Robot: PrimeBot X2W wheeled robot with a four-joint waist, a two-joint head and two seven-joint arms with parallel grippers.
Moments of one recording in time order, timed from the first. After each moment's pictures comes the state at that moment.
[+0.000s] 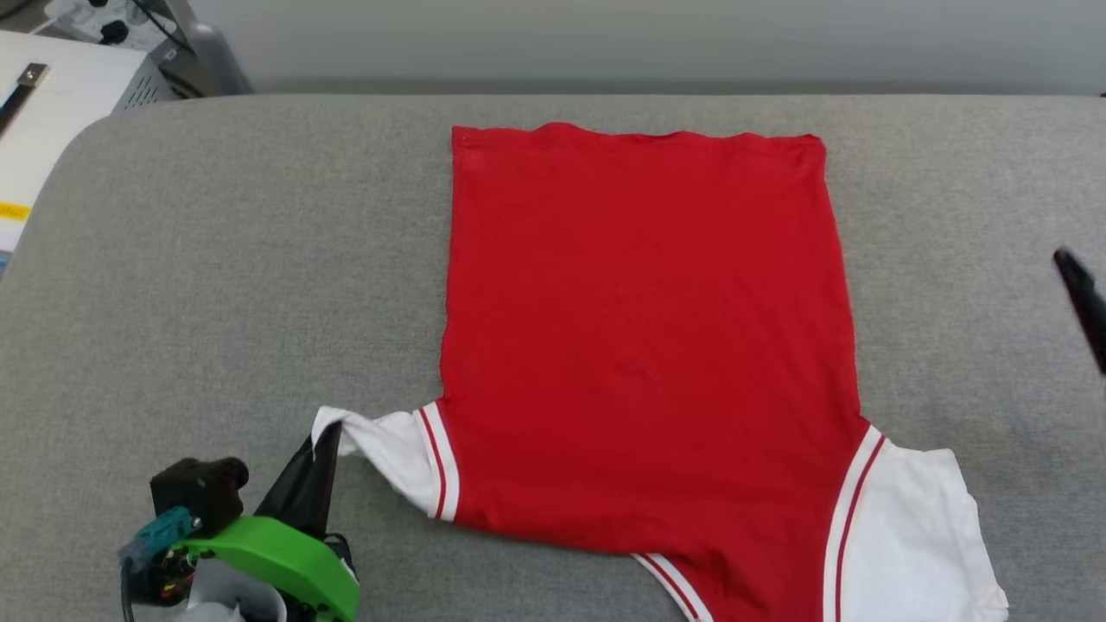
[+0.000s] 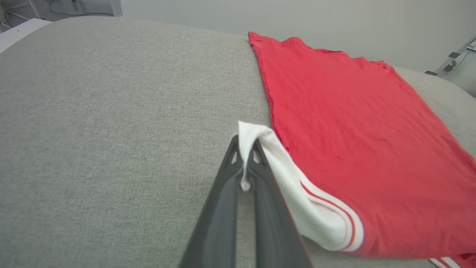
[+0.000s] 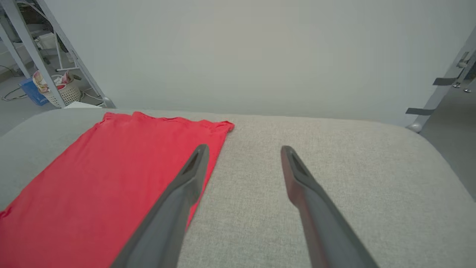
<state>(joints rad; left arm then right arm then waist) -0.10 0.63 -0.60 -0.02 -0.91 0.22 -0.26 -0.18 -0.67 0.11 0.06 0.79 0.13 0.03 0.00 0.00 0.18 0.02</state>
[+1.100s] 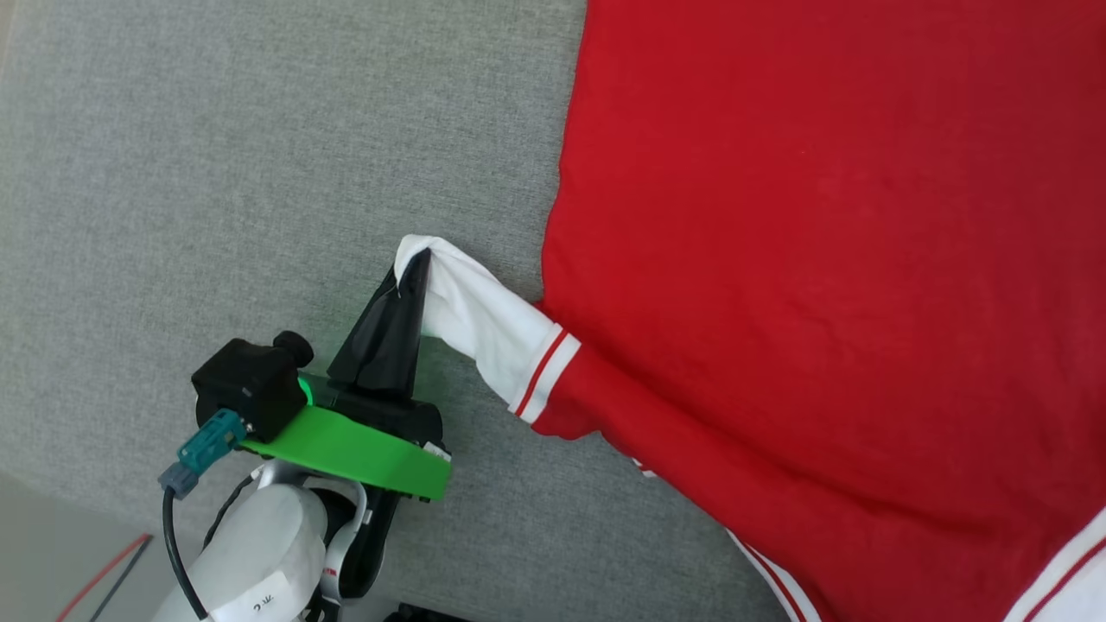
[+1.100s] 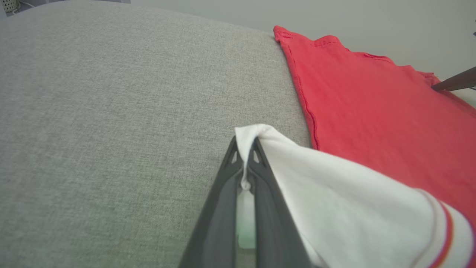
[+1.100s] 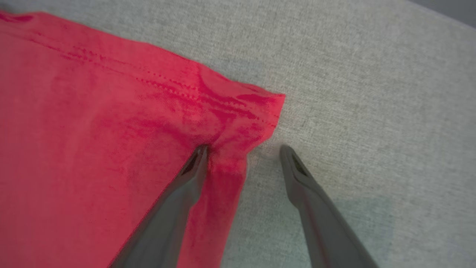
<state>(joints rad) -0.29 0.39 -0.49 -0.12 -0.66 0.10 -0.26 -1.10 -0.61 0.19 0.49 0.52 0.13 1.11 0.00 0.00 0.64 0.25</state>
